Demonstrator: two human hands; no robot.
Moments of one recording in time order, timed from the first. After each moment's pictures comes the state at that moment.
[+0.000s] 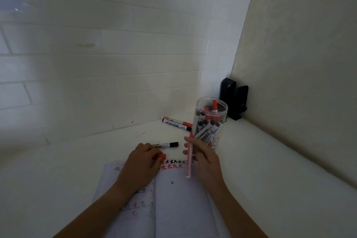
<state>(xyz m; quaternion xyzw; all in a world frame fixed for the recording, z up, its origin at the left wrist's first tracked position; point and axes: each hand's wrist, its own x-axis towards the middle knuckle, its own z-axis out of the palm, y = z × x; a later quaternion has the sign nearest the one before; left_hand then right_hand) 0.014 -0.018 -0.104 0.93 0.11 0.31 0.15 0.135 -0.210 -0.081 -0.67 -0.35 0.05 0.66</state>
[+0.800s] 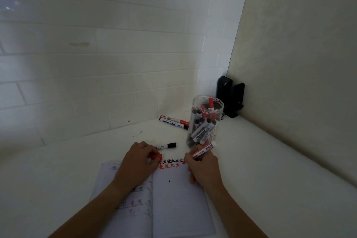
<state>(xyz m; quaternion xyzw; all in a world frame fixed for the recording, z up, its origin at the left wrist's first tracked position) 0.015 -0.016 -0.105 0.92 0.13 0.29 0.21 0.118 -0.221 -0.068 -0.79 -0.23 0.09 0.56</state>
